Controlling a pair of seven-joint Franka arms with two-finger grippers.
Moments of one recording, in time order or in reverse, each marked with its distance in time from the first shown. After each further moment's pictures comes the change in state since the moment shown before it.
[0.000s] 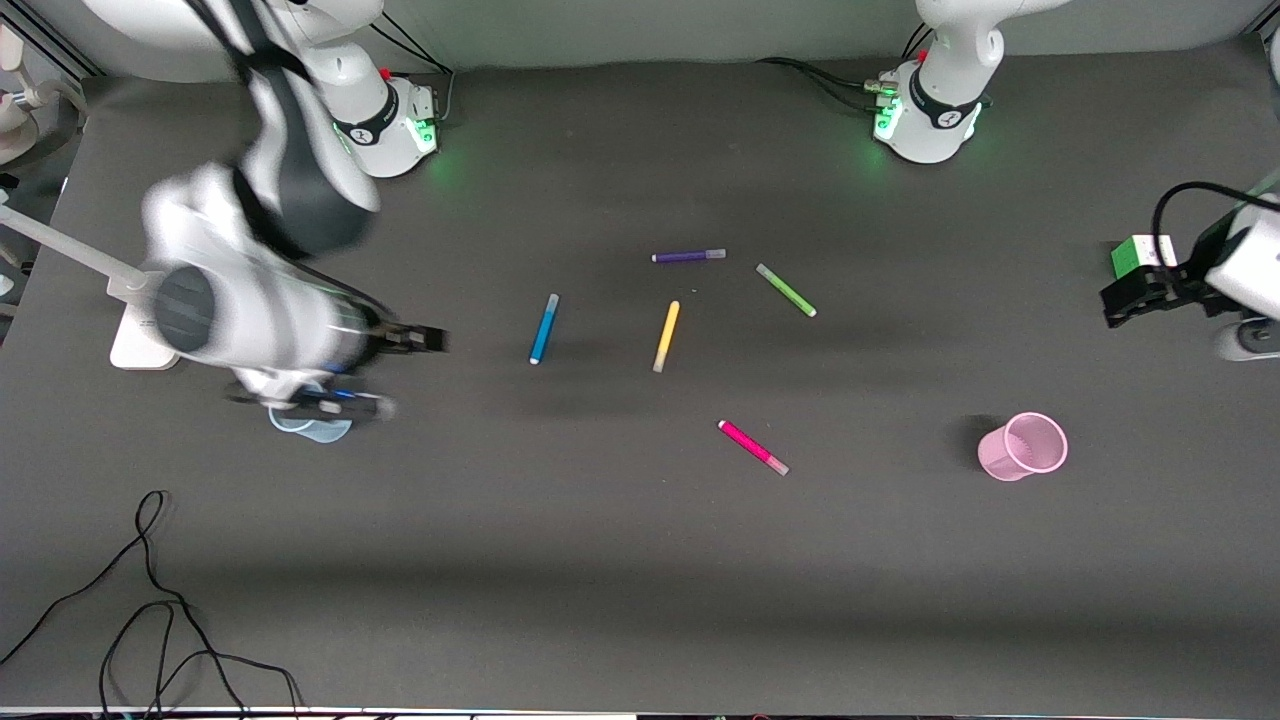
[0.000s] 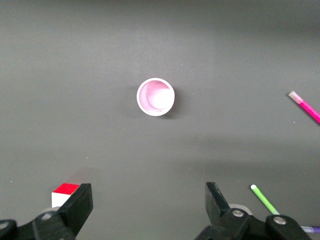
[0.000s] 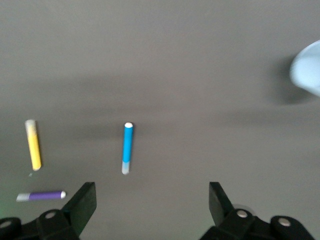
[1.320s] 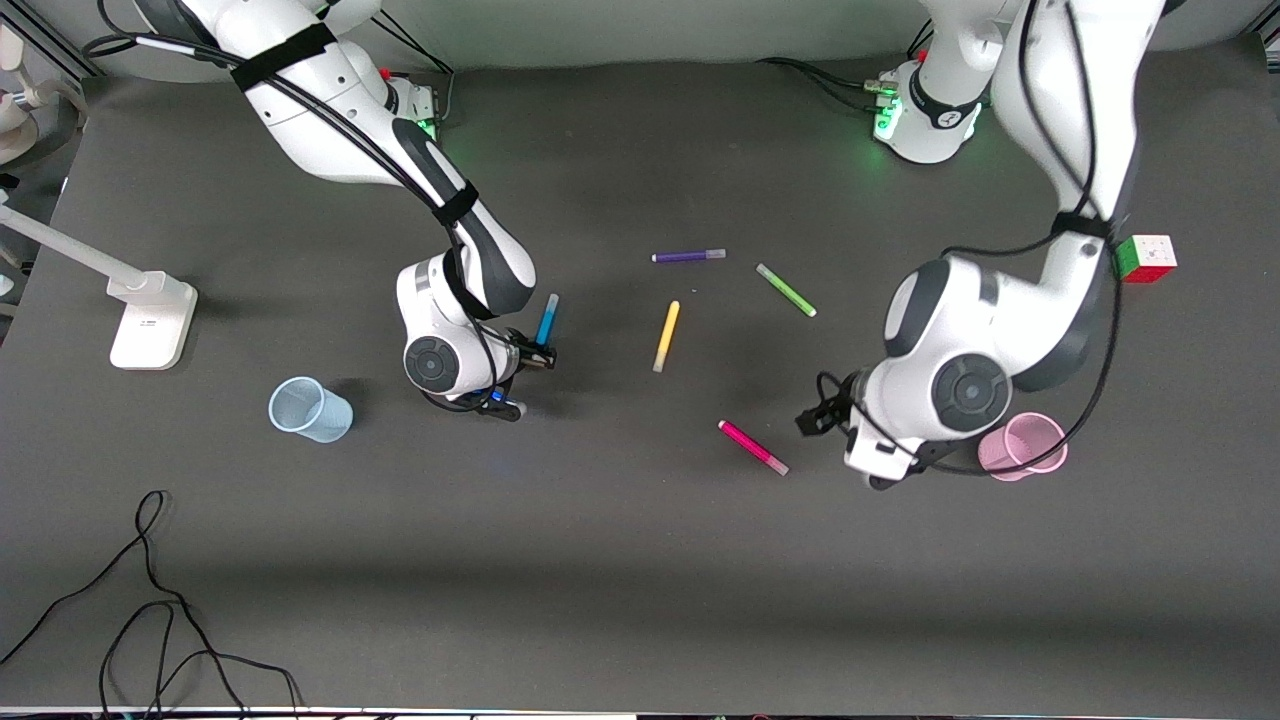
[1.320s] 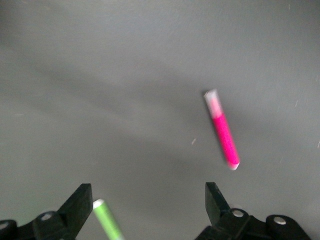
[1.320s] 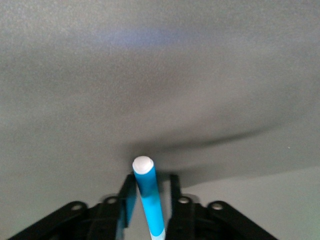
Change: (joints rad) left arm -0.362 0.540 0.038 0.054 -0.239 0.333 -0.753; right arm 0.072 0.225 0.055 -0.261 0.186 0.442 0.150
